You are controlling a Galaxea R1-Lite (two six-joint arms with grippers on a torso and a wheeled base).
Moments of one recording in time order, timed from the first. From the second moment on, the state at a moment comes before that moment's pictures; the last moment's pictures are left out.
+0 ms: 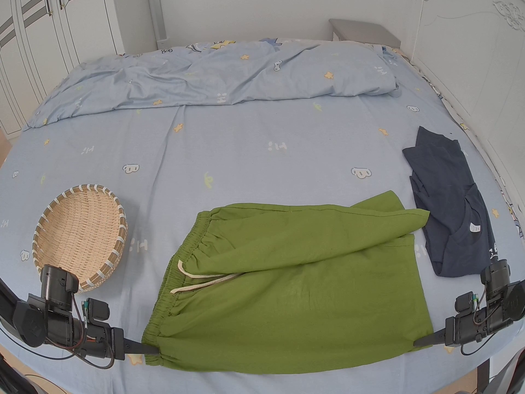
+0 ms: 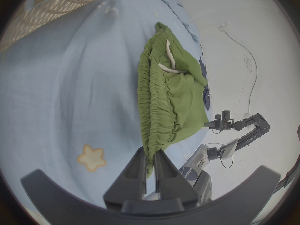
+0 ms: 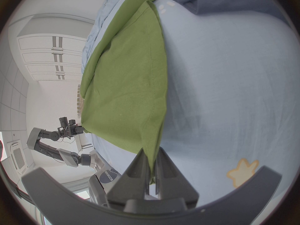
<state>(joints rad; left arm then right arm) 0.03 1.68 -0.21 -0.38 -0.76 -0.13 -0.15 1.77 -0.20 -0.30 0.75 0.02</state>
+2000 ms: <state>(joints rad) 0.10 1.45 -0.44 0.14 -0.75 -0.07 -0.19 1.50 -0.16 -0.26 0.68 0.00</state>
